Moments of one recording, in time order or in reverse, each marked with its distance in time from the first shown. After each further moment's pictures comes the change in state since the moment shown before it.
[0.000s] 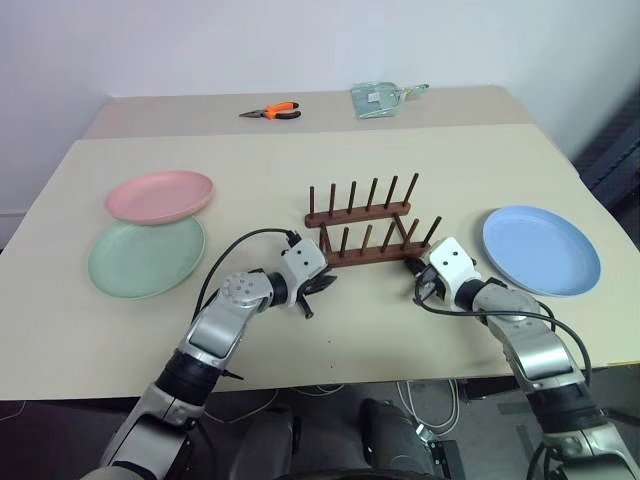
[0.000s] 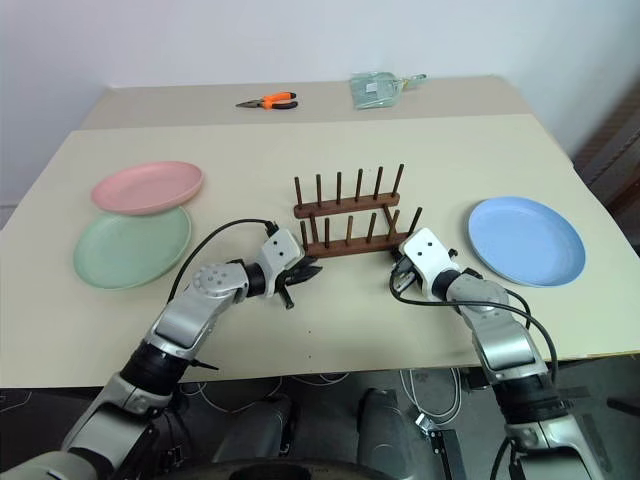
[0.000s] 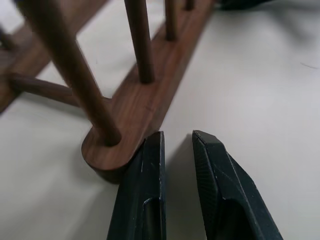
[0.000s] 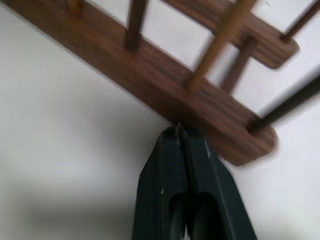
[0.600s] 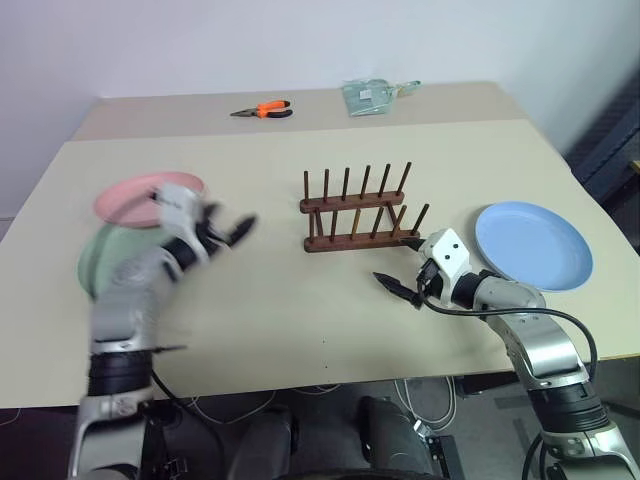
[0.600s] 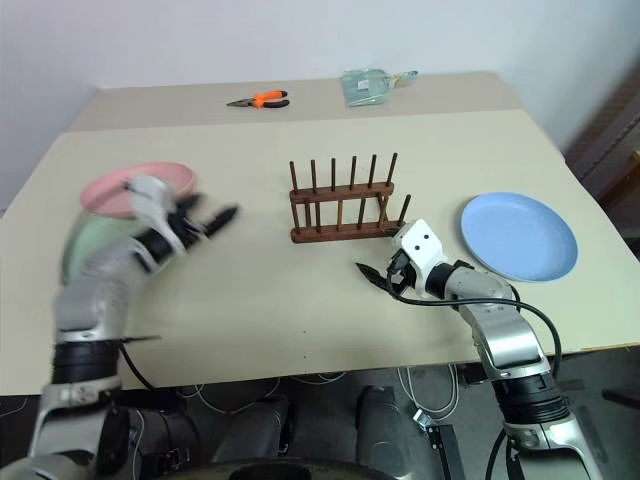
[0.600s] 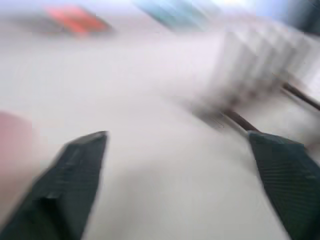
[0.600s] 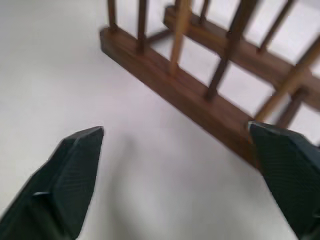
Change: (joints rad) left arm -0.050 0.139 0.661 -0.076 -0.366 0.161 0.216; right arm 0.047 -0.012 -0.027 -0.221 0.172 0.095 0.199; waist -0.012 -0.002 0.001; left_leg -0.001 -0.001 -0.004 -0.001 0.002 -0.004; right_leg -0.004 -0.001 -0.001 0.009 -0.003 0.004
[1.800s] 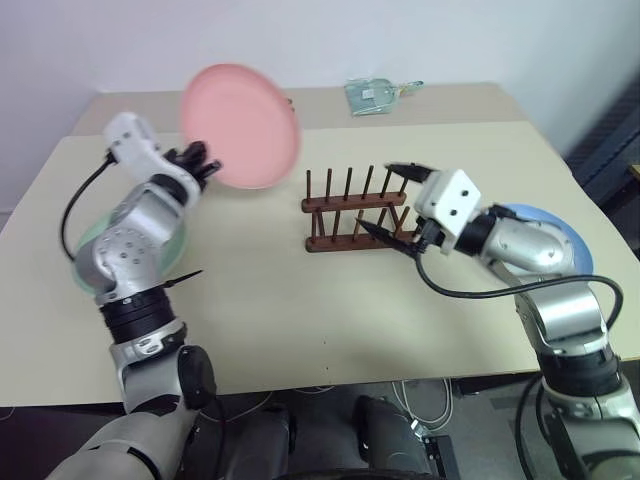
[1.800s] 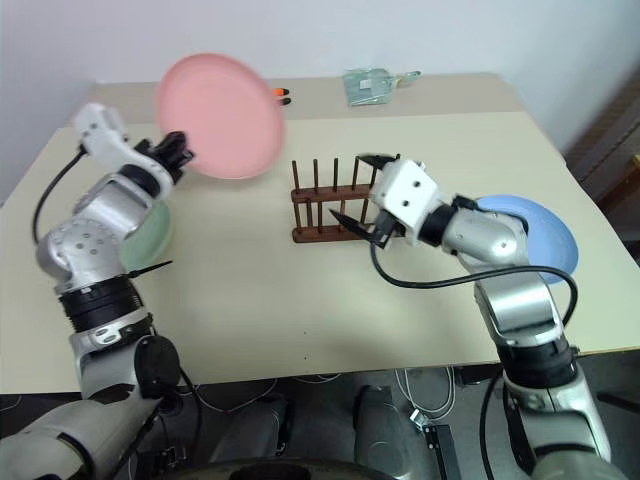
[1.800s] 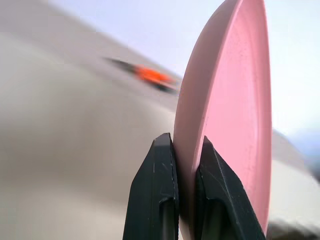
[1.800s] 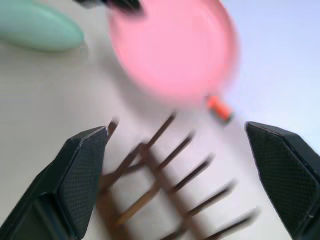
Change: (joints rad) left arm -0.264 -0.267 0.077 -0.111 -0.308 0.381 0.454; right arm -0.339 -0.072 0.115 -0.164 -0.197 -0.130 -0.003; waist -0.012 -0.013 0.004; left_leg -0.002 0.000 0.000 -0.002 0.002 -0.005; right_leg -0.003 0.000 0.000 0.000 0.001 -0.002
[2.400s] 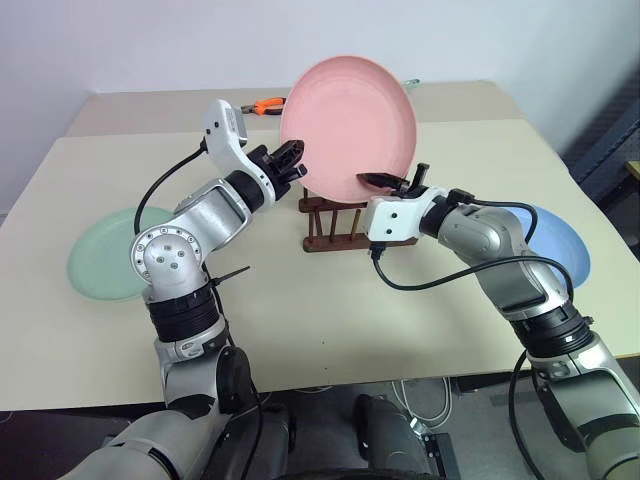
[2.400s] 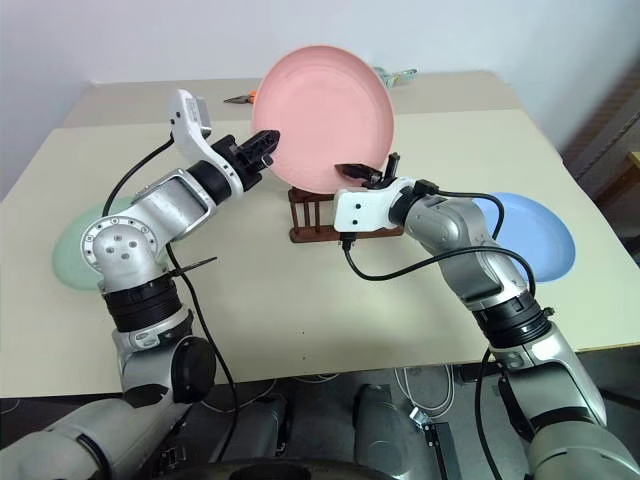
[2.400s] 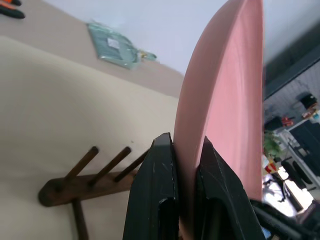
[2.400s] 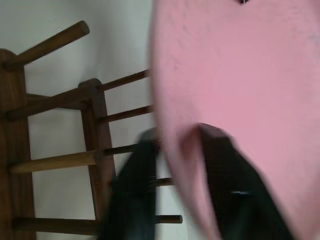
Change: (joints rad) left arm -0.034 -0.137 0.004 -0.094 -0.276 0.166 0.145; right arm -0.085 -0.011 0.140 0.264 -0.447 -0.304 -0.143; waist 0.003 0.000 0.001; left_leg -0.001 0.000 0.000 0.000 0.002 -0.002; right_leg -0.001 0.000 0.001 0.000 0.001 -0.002
